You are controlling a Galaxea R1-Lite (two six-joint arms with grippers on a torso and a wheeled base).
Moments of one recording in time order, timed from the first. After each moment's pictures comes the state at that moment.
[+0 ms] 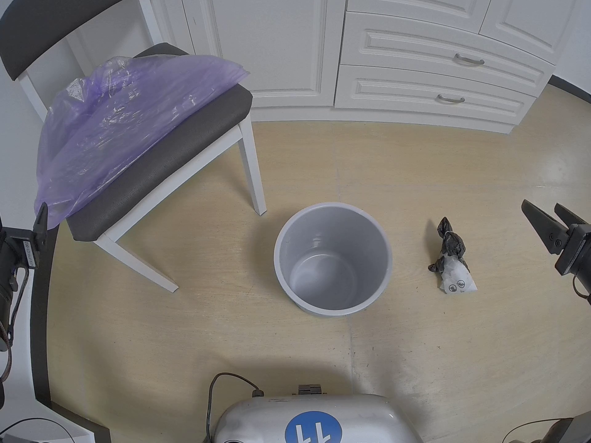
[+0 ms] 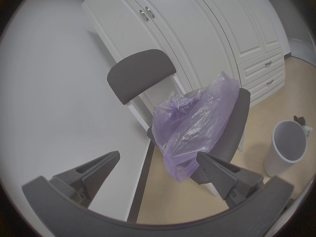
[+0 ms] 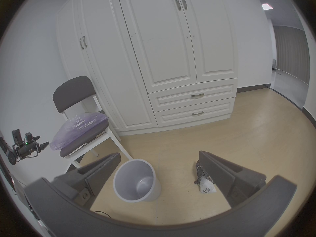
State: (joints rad) left arm -0.01 1.15 -0.28 -1.06 0.38 0.42; right arm 0.44 1.02 -0.43 -0.68 -0.27 0.13
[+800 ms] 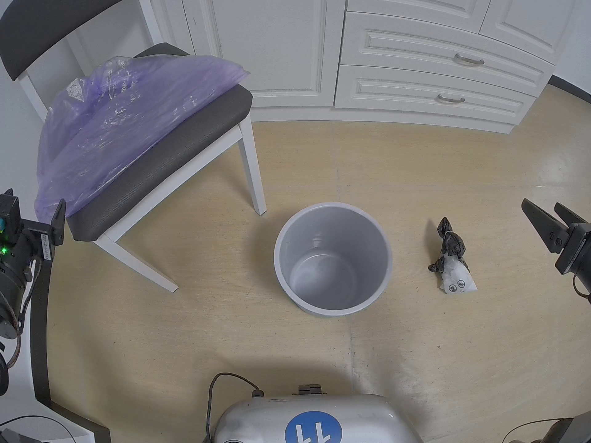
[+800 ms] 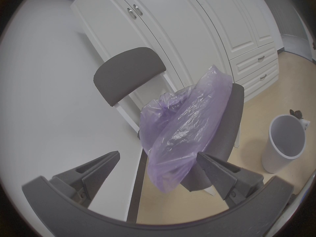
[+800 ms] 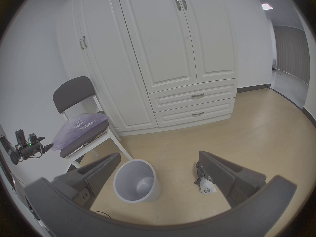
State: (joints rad) left arm -0.06 1.24 -0.33 -1.06 0.38 0.46; right arm 0.44 1.02 -0.43 -0.68 -0.27 0.14
